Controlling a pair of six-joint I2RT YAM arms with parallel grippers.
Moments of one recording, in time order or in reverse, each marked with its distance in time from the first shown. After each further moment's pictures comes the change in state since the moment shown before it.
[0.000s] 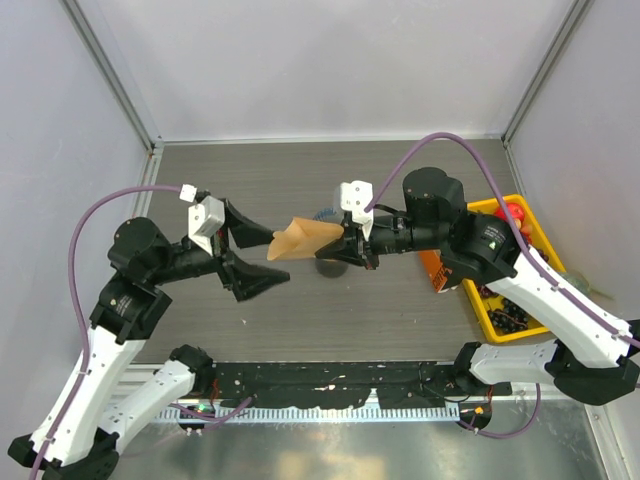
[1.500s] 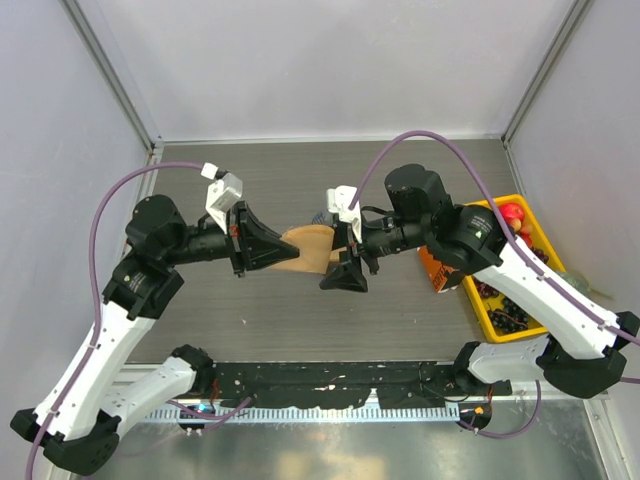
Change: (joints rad) left arm -0.042 0.124 0.079 0.004 0.027 -0.129; right arm -0.024 0.068 0.039 -0.149 -0.089 -0.006
